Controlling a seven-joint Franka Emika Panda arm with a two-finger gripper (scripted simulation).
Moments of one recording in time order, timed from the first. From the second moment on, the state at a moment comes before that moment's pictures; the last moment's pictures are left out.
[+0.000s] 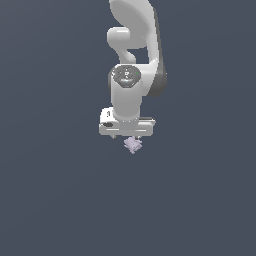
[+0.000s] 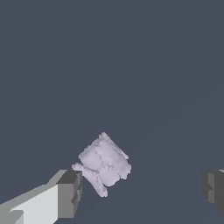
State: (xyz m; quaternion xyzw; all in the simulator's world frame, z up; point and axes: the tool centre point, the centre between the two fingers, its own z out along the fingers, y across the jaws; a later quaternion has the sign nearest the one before) arm -0.005 -0.008 0.157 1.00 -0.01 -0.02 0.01
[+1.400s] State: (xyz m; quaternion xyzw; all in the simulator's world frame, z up) arm -0.011 -0.027 0.151 1.00 -0.10 -0.02 0.01
